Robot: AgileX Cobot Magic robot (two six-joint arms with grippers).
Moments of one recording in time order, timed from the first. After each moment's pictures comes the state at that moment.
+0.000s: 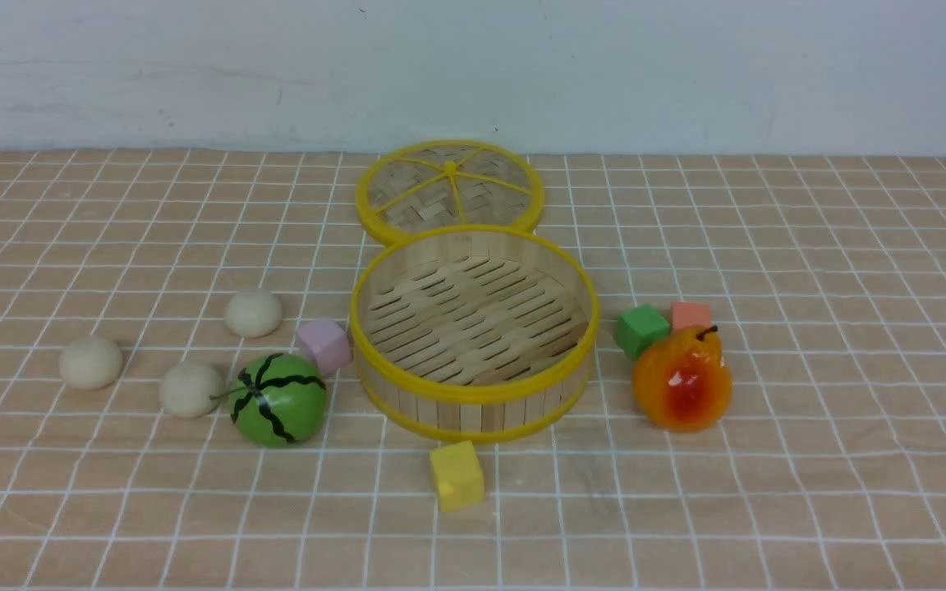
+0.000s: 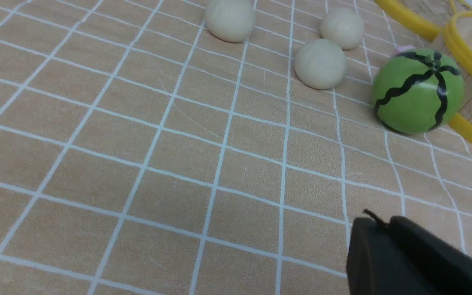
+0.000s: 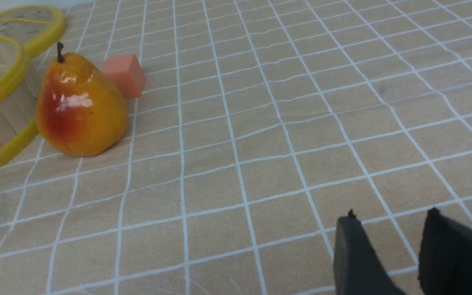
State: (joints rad) right arm 0.00 -0.01 0.02 -0.22 0.40 0.42; left arm -0.05 -0.01 0.03 0.08 0.39 -0.41
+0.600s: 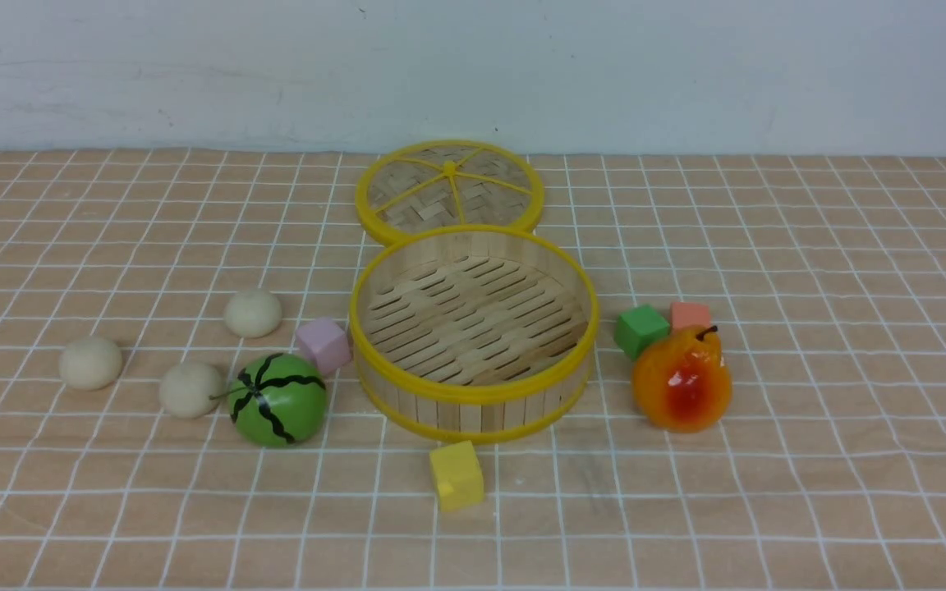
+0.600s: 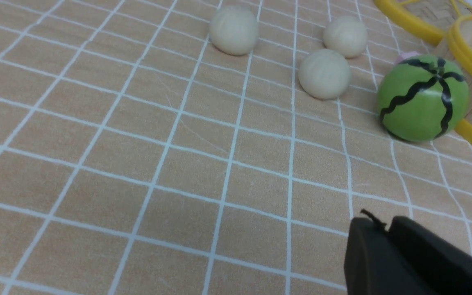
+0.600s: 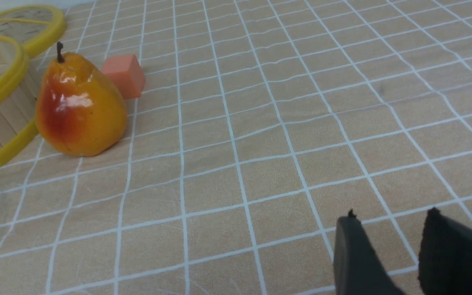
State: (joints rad) right arm 0.00 -0.01 0.02 -0.22 0.40 0.42; left arm -0.05 -0.01 0.03 0.12 0.35 -0.41
